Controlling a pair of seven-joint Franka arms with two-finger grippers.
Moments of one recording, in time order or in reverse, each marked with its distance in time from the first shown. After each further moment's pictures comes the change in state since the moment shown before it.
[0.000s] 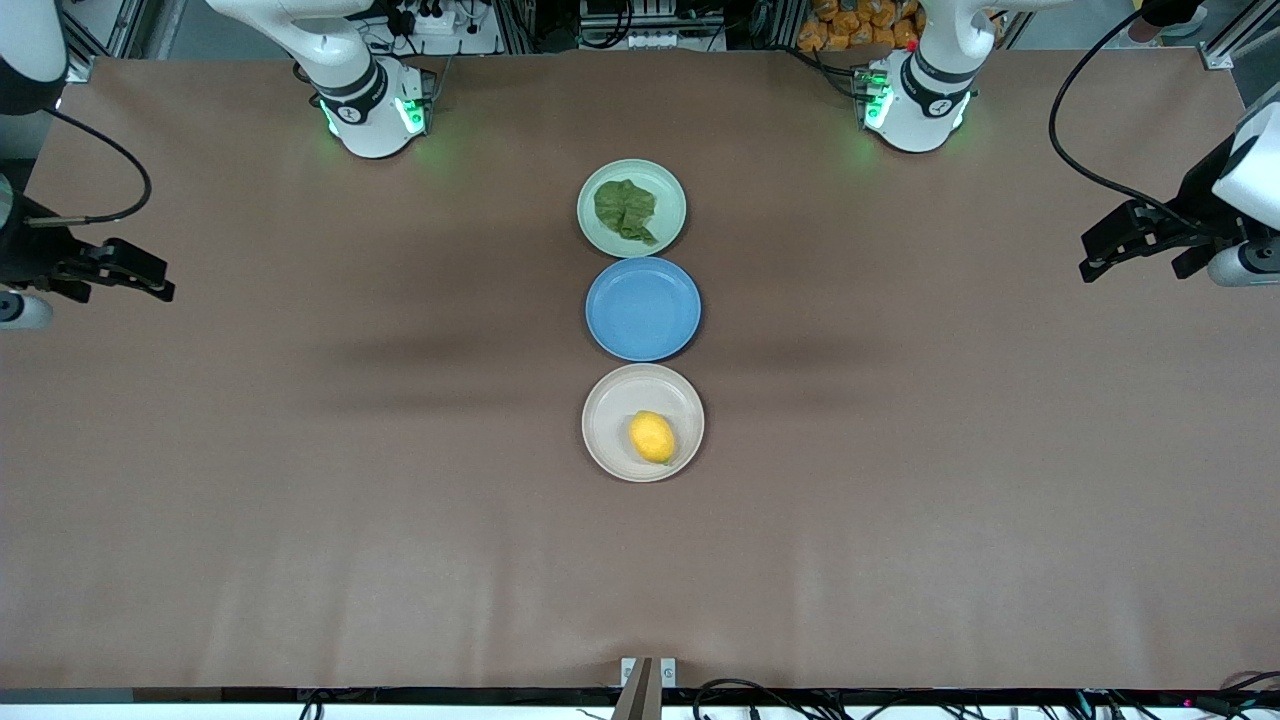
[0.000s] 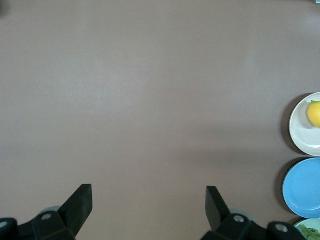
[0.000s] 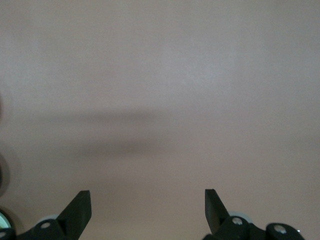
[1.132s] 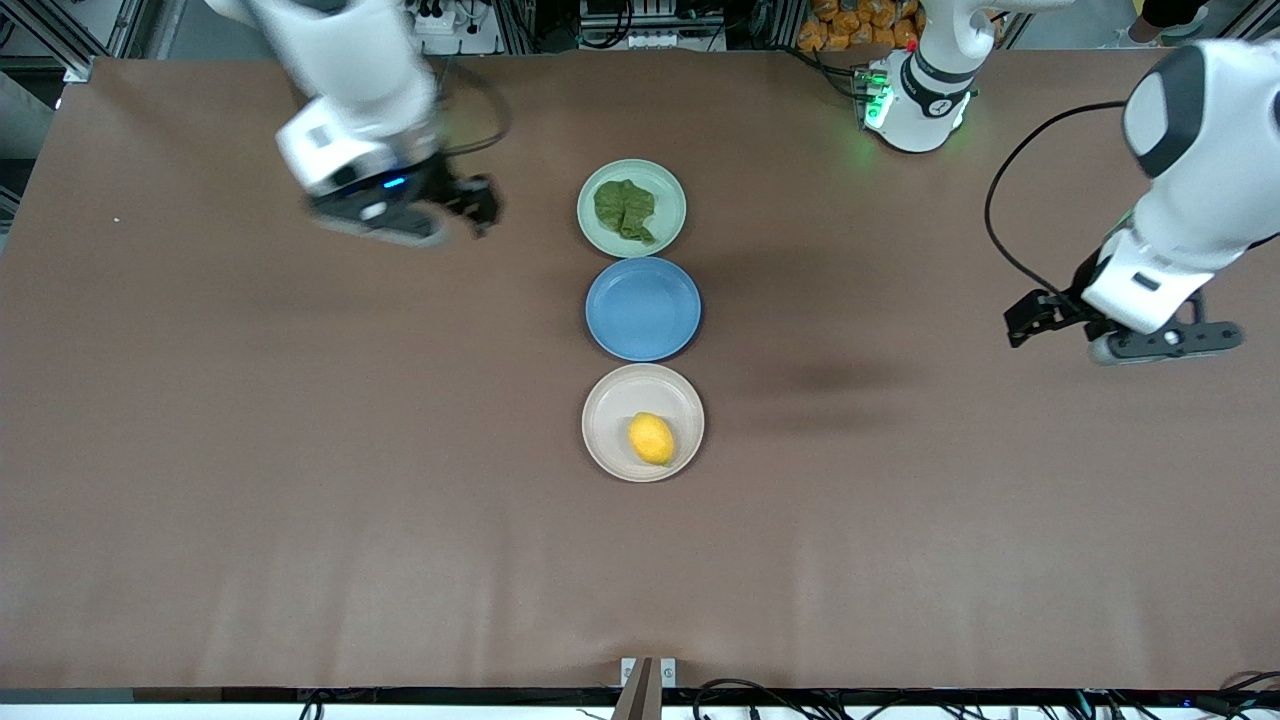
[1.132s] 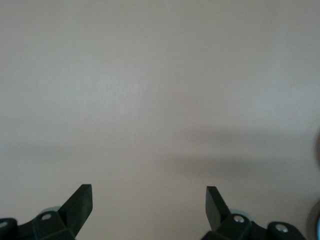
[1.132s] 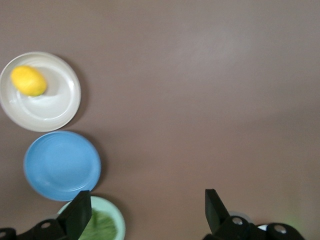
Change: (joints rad) left arm -0.051 0.012 0.043 -0.331 0.026 0.374 -0.059; right arm 0.025 0.007 0.592 -0.024 -0.035 -0.012 0.822
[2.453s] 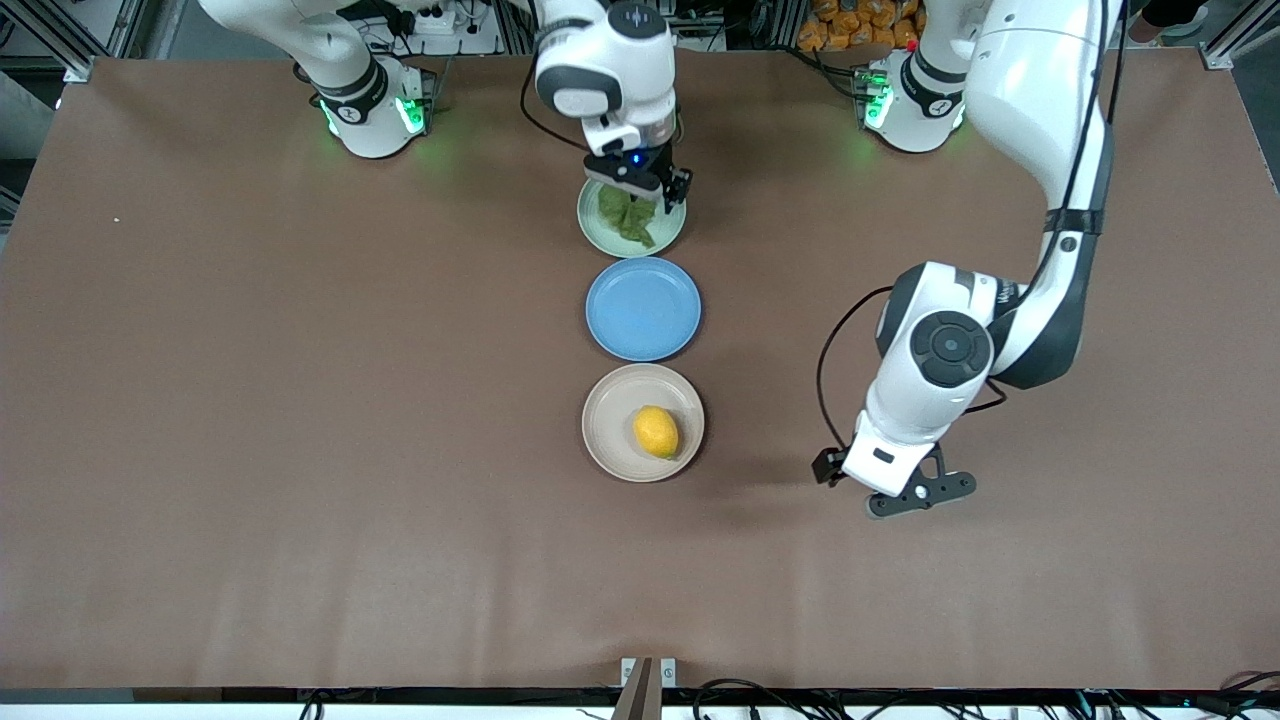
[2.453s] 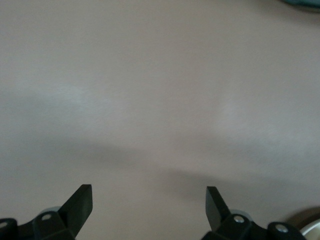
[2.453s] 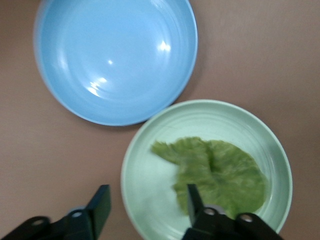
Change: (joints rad) left arm -0.239 0.614 -0.003 0.430 0.051 0.211 -0.429; right arm 0.274 0.406 0.357 -0.399 -0.535 0.752 1.245
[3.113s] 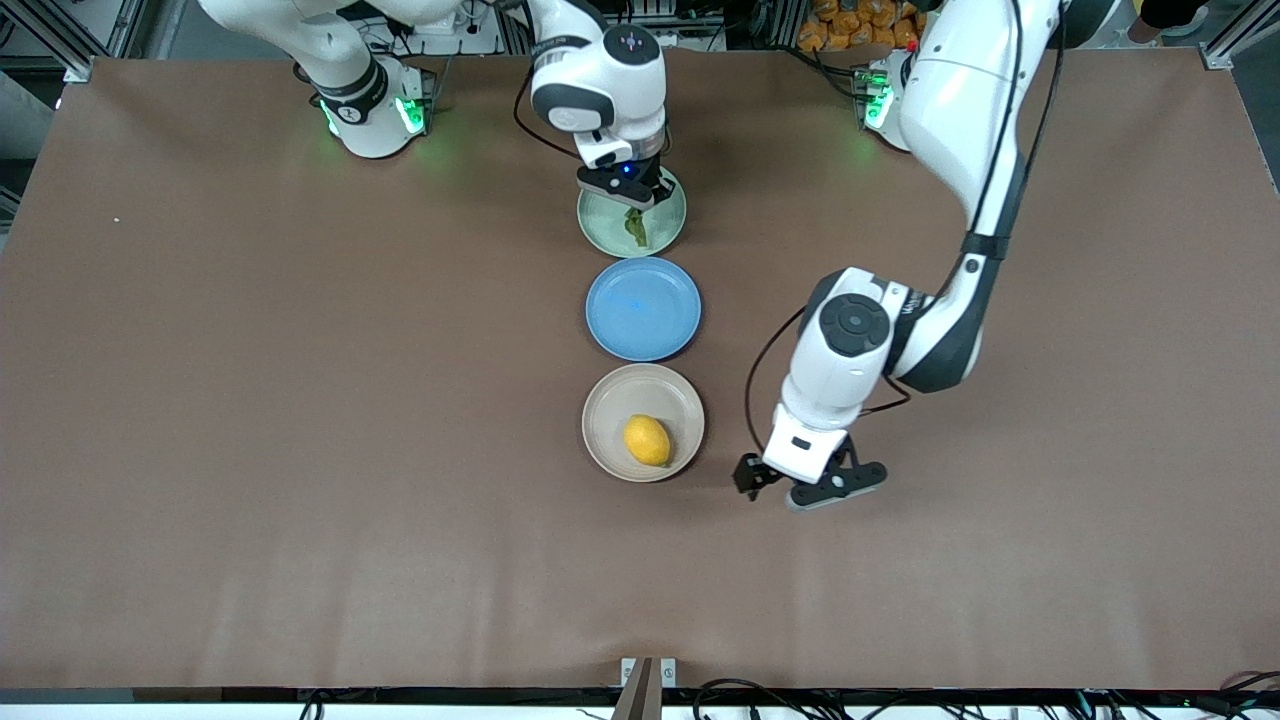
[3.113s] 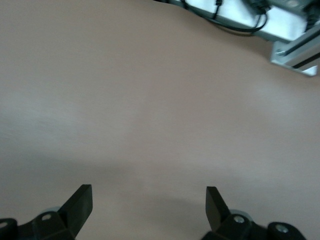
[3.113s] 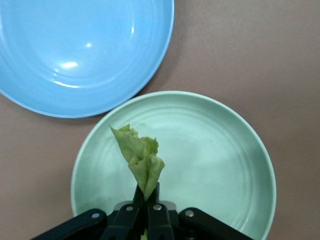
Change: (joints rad) left arm -0.105 0.093 -0.004 0.010 0.000 0.261 -0.199; right arm 0.024 0.064 -0.046 -0.053 -0.002 0.033 -0.057
